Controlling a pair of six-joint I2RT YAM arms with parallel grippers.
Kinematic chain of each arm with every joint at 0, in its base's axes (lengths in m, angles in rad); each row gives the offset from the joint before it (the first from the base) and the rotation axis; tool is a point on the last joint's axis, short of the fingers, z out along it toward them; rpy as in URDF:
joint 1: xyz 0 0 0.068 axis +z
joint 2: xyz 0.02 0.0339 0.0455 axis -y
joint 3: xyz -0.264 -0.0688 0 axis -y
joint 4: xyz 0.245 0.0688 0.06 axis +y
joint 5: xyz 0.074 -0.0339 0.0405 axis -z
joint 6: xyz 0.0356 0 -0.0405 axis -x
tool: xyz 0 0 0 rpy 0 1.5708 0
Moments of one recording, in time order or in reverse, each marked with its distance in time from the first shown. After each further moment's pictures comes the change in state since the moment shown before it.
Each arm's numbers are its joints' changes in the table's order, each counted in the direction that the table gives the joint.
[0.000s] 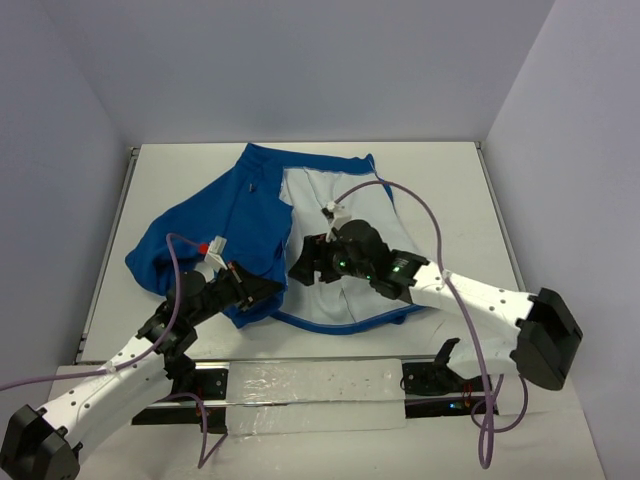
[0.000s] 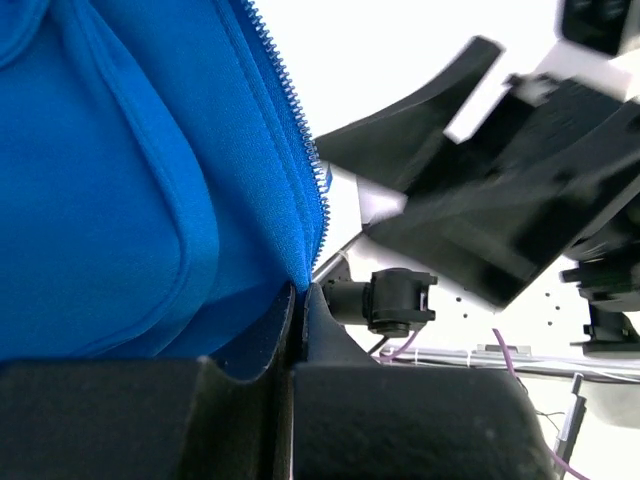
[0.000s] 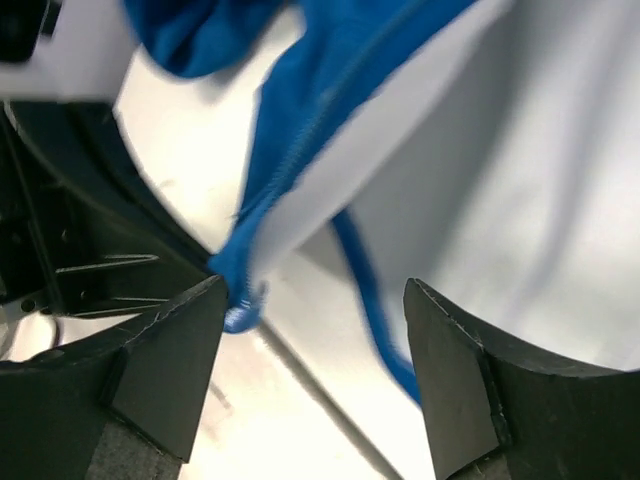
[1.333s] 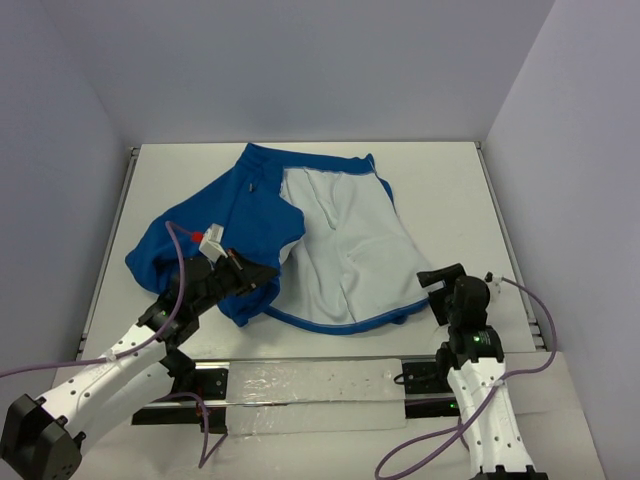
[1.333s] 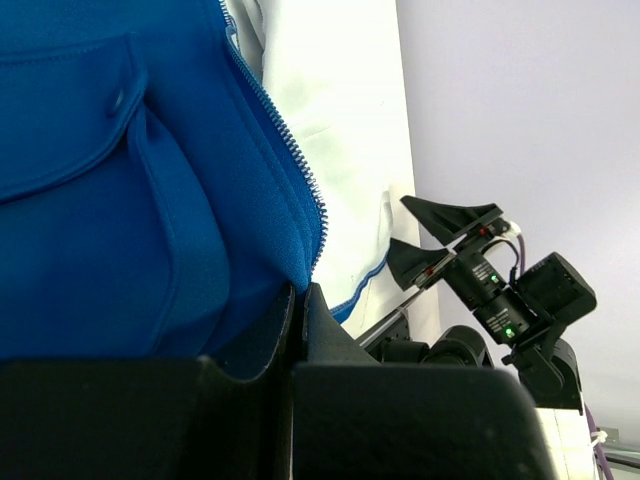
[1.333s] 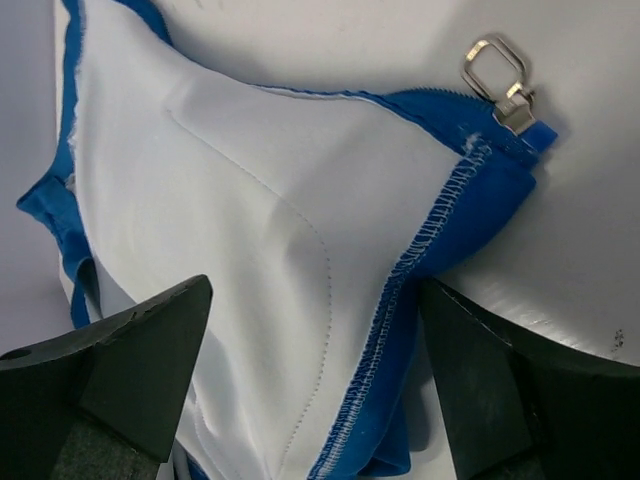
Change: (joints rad) left arm 0.005 -0.094 0.129 0.118 -0.164 -0.128; right arm -0.926 0.957 -0.675 0.420 0.112 -0.460
